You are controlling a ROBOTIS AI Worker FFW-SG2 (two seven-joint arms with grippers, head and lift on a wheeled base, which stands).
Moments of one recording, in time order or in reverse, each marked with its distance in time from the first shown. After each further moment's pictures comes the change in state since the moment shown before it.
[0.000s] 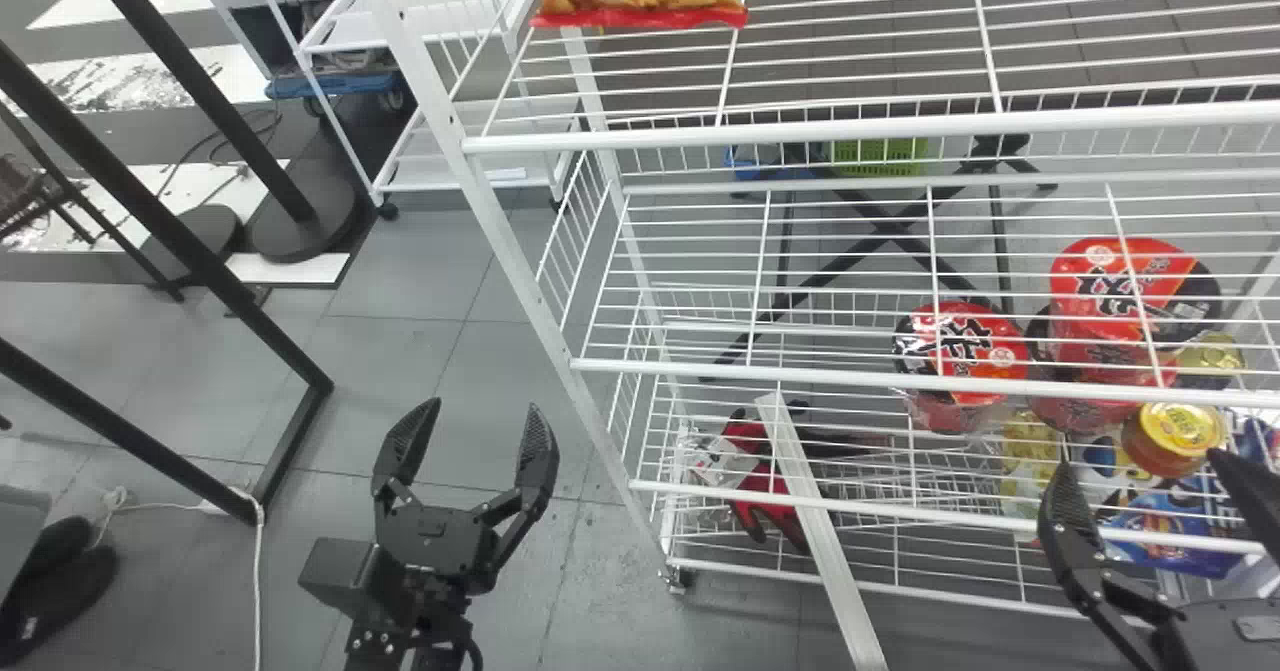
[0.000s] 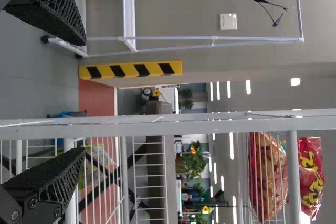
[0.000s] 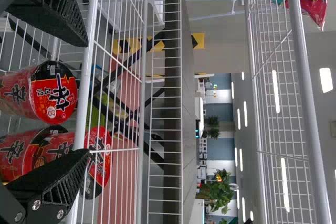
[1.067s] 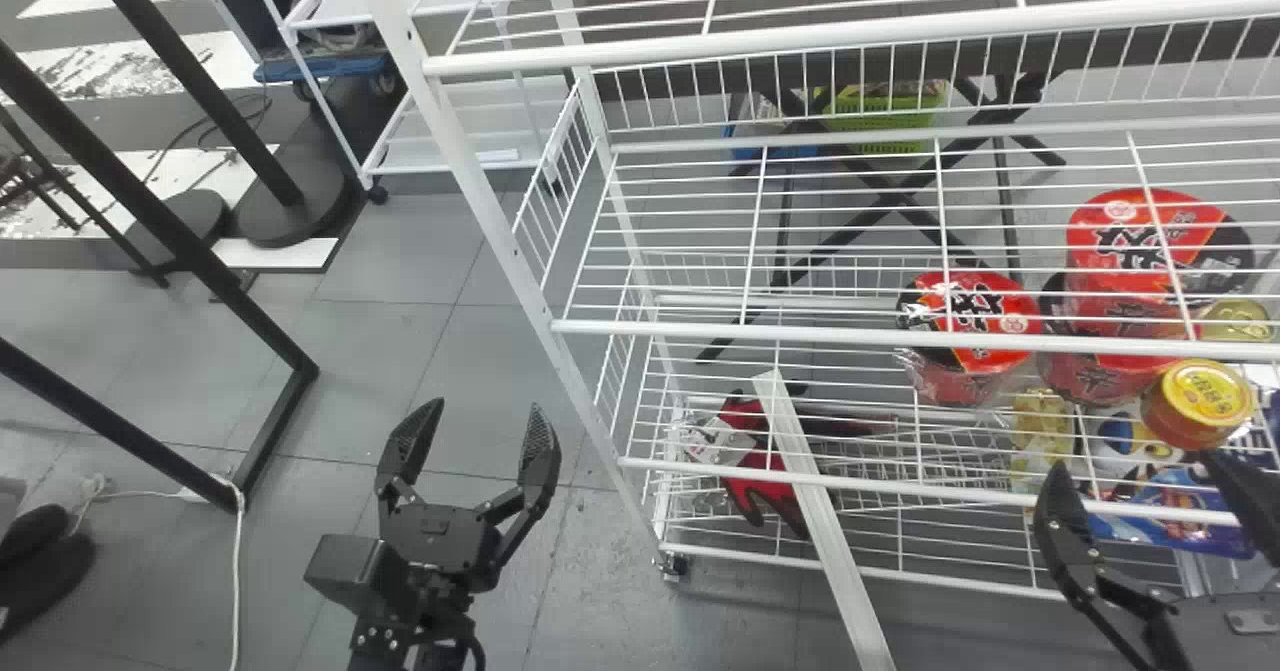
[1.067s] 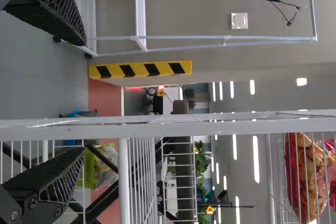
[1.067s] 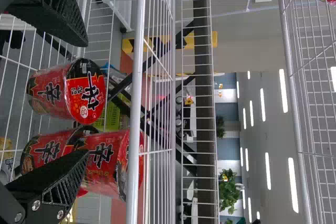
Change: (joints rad) left arm -0.014 0.001 -0.002 0.021 0.002 0.000 -0.002; right arm -0.019 0.000 0.004 0.020 0.000 0.010 -0.006
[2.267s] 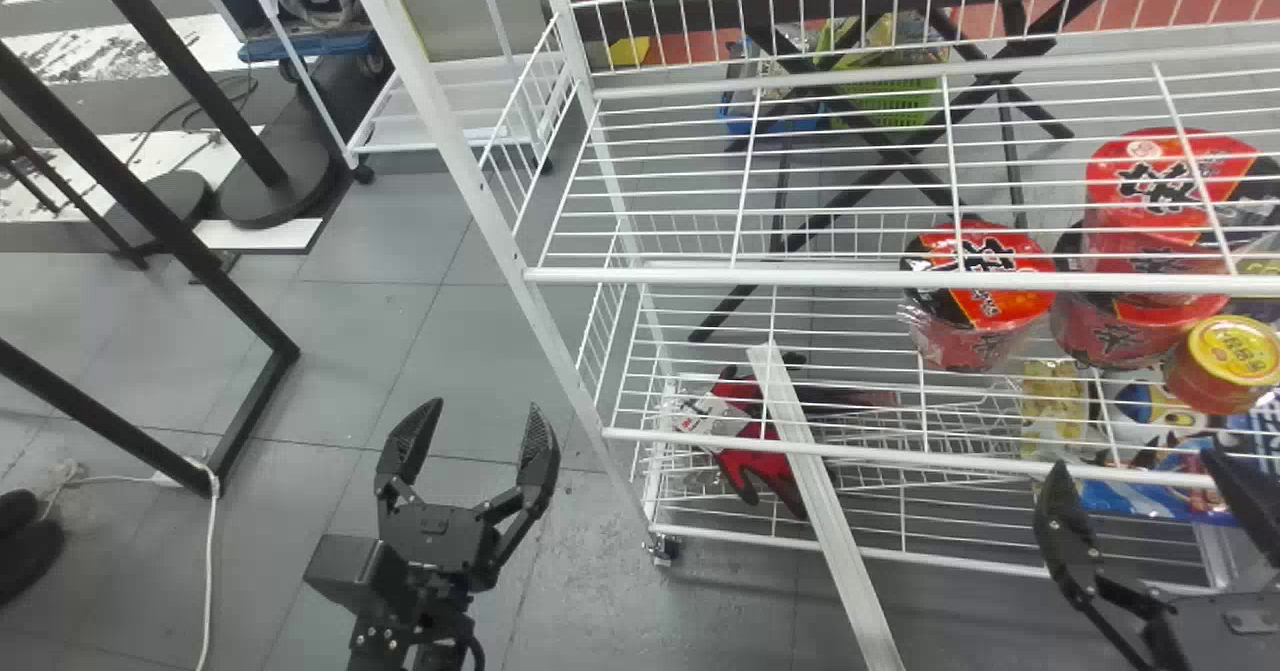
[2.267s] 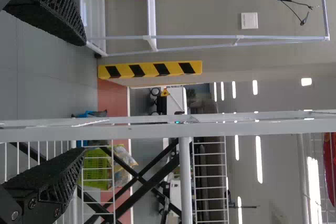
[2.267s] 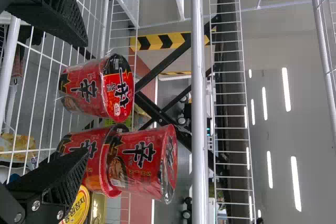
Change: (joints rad) left arm -0.004 0.001 0.000 0.009 0.000 -0.010 0.000; right arm -0.004 0.000 0.000 0.010 0.002 -0.005 -0.007
